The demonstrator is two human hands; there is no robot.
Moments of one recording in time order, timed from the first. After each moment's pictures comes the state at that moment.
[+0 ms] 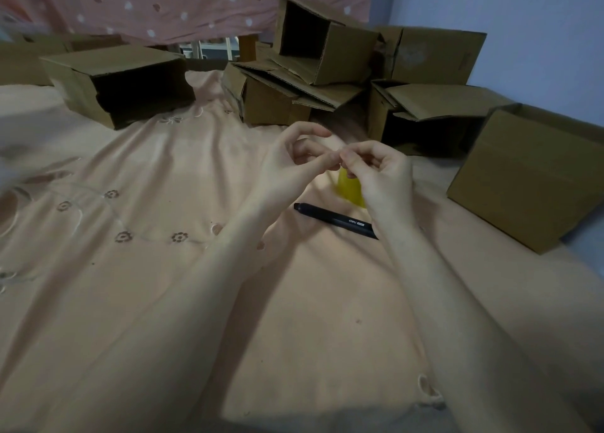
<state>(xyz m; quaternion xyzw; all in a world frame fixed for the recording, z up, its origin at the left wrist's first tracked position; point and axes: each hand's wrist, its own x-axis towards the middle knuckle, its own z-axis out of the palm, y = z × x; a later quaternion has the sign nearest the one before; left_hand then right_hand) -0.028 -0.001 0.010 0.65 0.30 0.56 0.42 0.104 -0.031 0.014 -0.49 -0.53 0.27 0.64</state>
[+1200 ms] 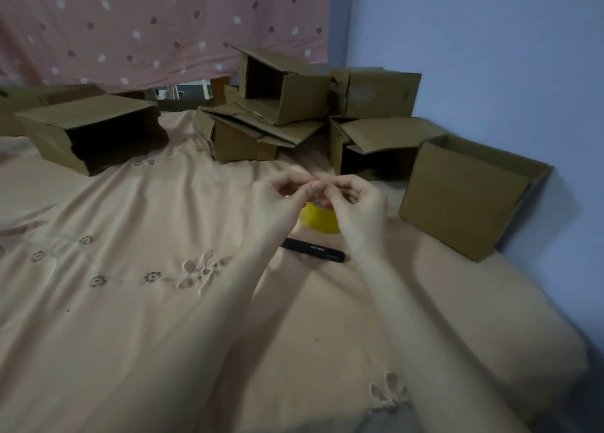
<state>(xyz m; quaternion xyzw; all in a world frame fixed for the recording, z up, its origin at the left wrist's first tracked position) 0.011 -0.026 0.025 0.64 0.37 0.58 0.35 0.125 -0.051 0.022 -0.50 -0.50 0.24 0.67</state>
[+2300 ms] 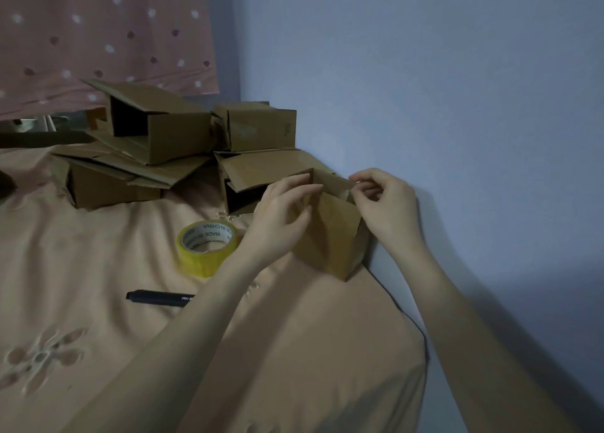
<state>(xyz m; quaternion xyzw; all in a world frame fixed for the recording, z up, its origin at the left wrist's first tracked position) 0.164 -0.026 0.054 0.84 0.29 0.41 0.20 0.318 -0.100 0.084 -0.67 -0.51 -0.03 0.54</state>
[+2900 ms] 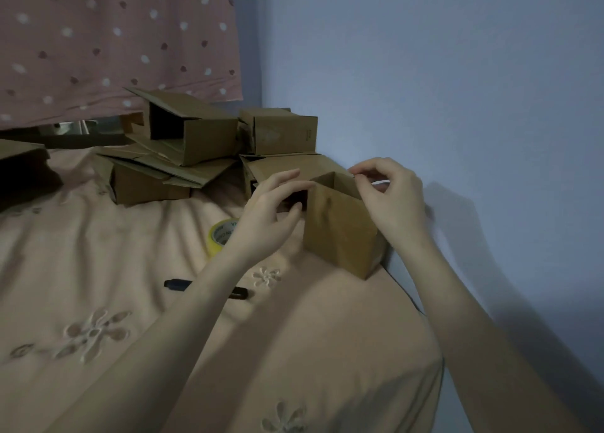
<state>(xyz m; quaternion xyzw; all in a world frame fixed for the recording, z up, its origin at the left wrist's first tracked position) 0.112 -0.032 0.068 0.83 0.29 0.43 0.19 0.278 -0.111 0.108 -0.62 -0.54 -0.03 0.57</state>
